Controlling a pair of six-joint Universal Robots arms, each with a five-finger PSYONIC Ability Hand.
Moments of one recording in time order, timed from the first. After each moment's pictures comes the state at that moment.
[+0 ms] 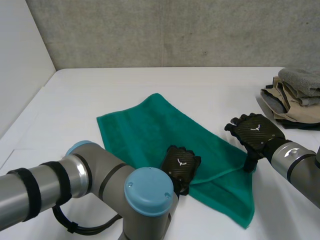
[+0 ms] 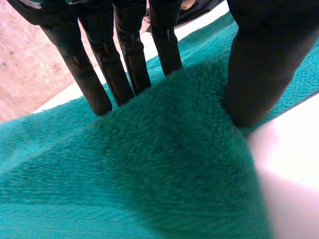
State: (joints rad) left arm 3.75 -2.35 -1.38 3.45 -1.77 3.40; right arm 1.77 -1.31 1.78 -0.06 1.26 2.54; left_hand 0.80 0.78 0.78 0.78 0.59; right_hand 0.20 0.22 0.21 0.23 0.06
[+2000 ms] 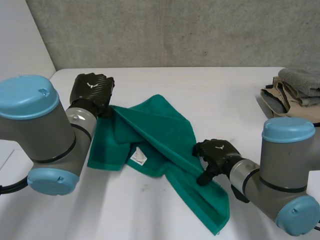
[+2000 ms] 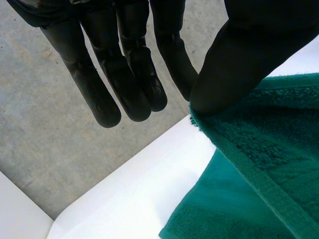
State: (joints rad) left arm 4.20 -1.95 -1.48 3.39 -1.75 3.46; right arm 2.02 -1.06 1.66 -0.07 1.36 3.04; left_hand 1.14 1.19 1.19 1.20 0.98; right_hand 0.49 0.57 0.57 0.57 0.37
